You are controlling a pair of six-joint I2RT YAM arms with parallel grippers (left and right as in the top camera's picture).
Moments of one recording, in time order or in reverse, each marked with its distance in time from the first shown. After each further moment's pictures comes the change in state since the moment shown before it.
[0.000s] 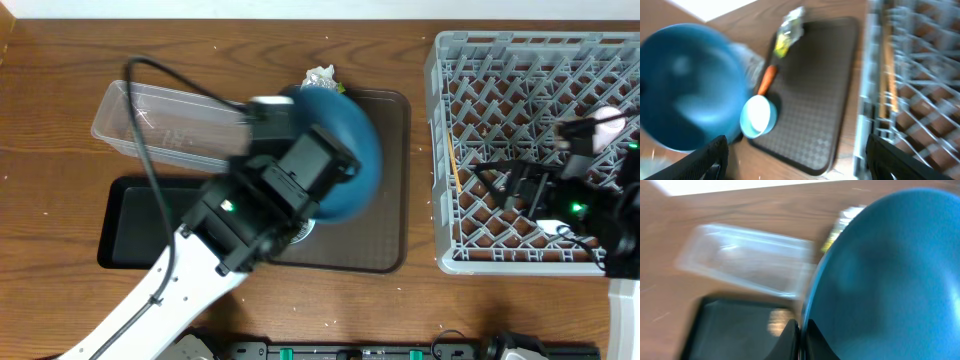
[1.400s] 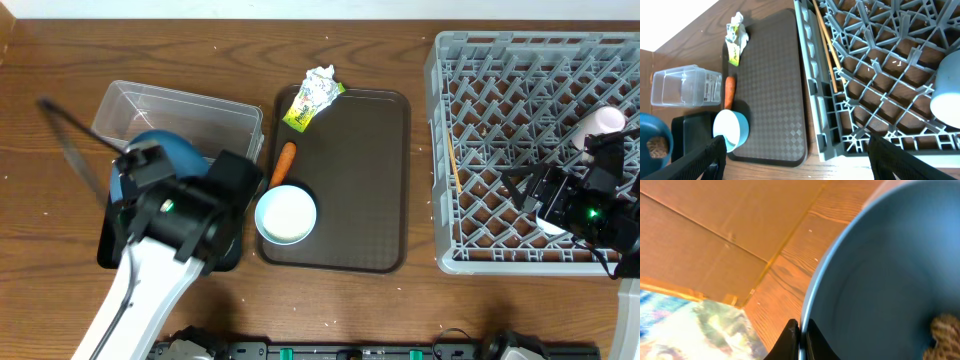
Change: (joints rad) left arm 0.376 -0.127 -0.272 -0.433 -0.425 -0.304; right arm -0.156 0.000 0.000 -0.111 0.172 0.093
